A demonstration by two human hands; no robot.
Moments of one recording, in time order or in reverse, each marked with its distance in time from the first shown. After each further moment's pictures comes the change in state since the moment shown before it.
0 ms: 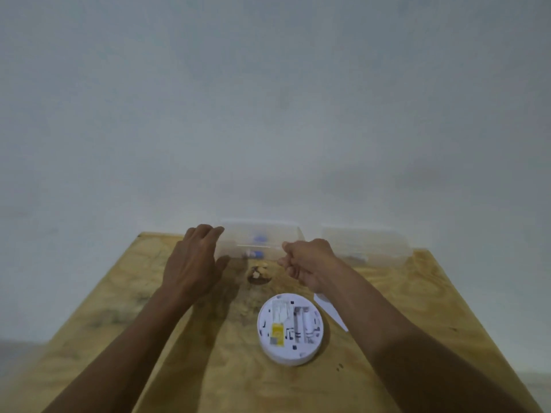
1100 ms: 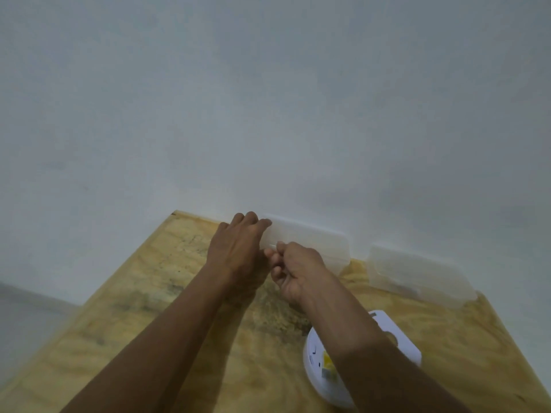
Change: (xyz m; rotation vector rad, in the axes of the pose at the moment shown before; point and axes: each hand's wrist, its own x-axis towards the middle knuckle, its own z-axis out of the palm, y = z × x) left_hand 0.032 -0.021 0.013 -0.073 -0.086 0.021; right_hand 0.001 0.008 0.105 0.160 -0.098 0.132
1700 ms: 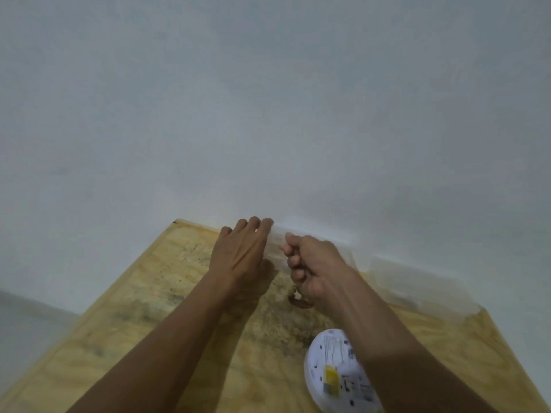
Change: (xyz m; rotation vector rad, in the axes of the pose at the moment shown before) left_hand 0.006 0.000 -0.001 0.061 0.045 0.027; right_hand 0.001 -0.031 -0.013 -0.182 -0.016 -0.102
